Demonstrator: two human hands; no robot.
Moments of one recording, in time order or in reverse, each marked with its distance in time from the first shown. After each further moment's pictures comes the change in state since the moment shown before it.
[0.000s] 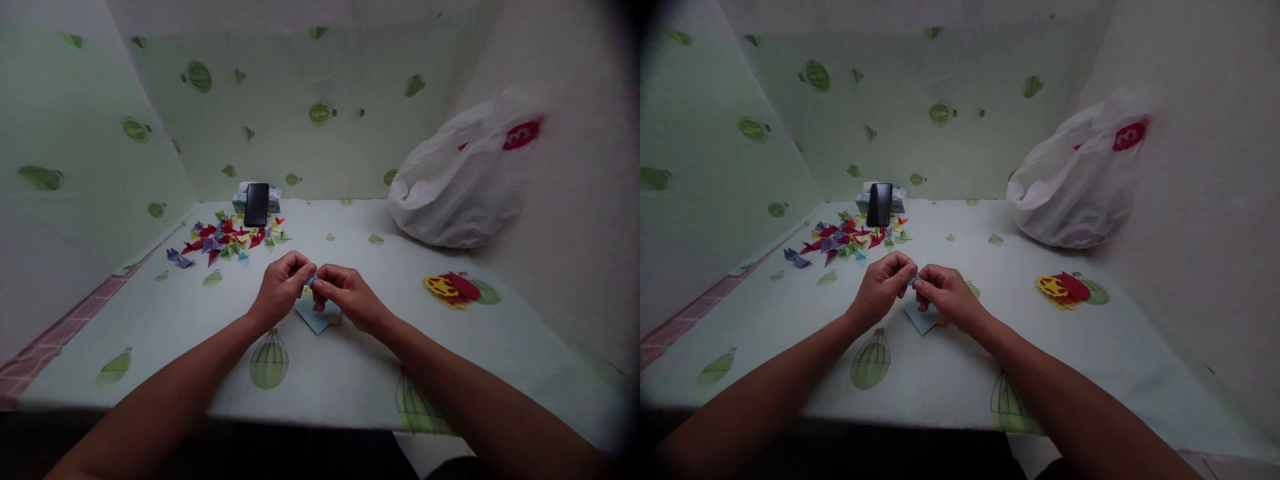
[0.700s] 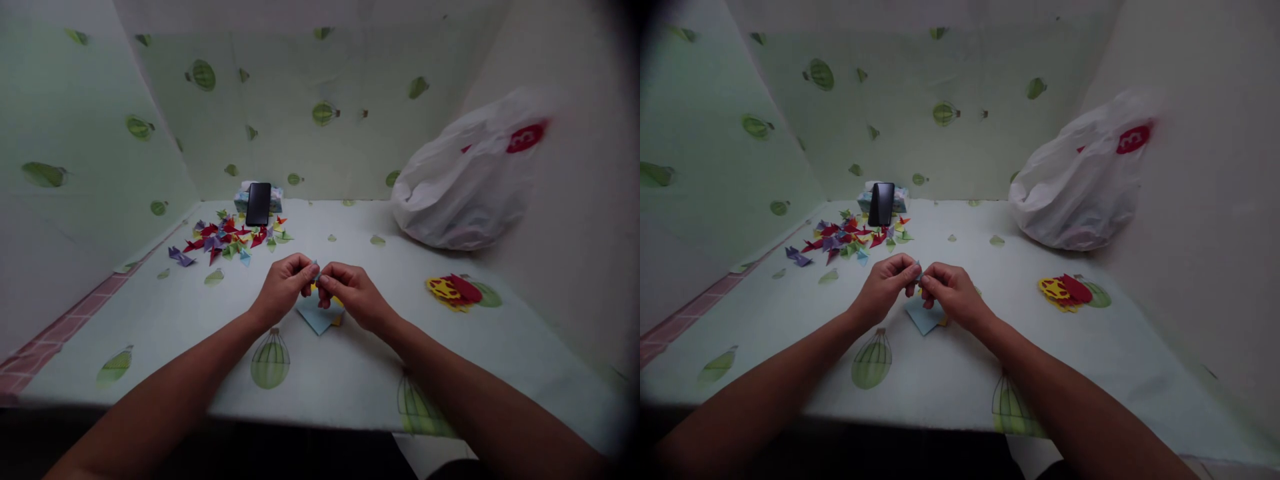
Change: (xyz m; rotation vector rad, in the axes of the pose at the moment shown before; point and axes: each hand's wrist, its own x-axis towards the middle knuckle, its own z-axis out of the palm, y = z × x) left_hand 0.005 -0.005 -0.002 -0.121 -0.084 -0.073; right_hand 0.002 0.002 -0.003 -0.050 0.051 -0.029
